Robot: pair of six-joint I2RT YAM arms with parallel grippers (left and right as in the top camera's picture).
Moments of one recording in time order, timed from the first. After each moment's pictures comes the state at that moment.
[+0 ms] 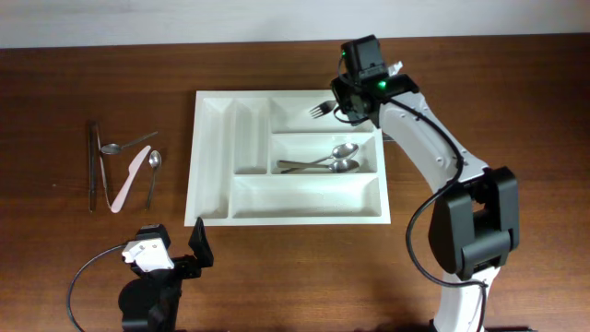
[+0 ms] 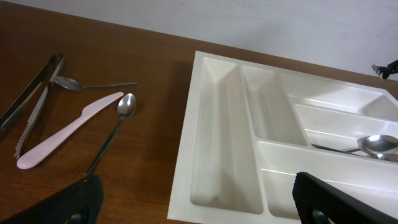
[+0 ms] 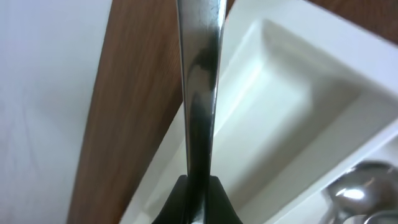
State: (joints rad) left arm 0.01 0.01 0.12 -0.39 0.01 -0.20; right arm 0.32 2.06 1.73 -0.62 0.07 1.41
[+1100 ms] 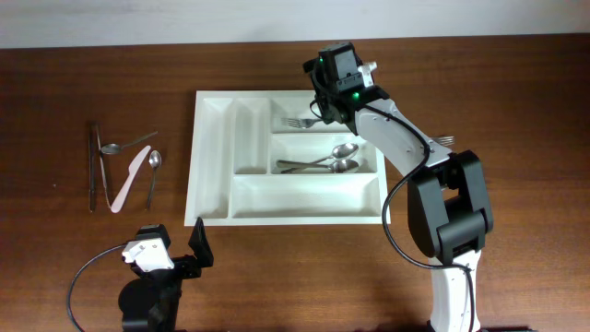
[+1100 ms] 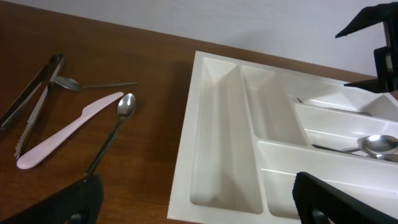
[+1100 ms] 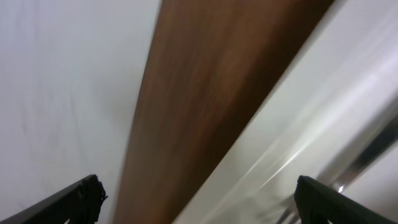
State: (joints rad) left arm 0.01 0.01 0.12 -0.39 0.01 -0.20; right arm 0.37 2.20 1.73 -0.27 0.04 1.44
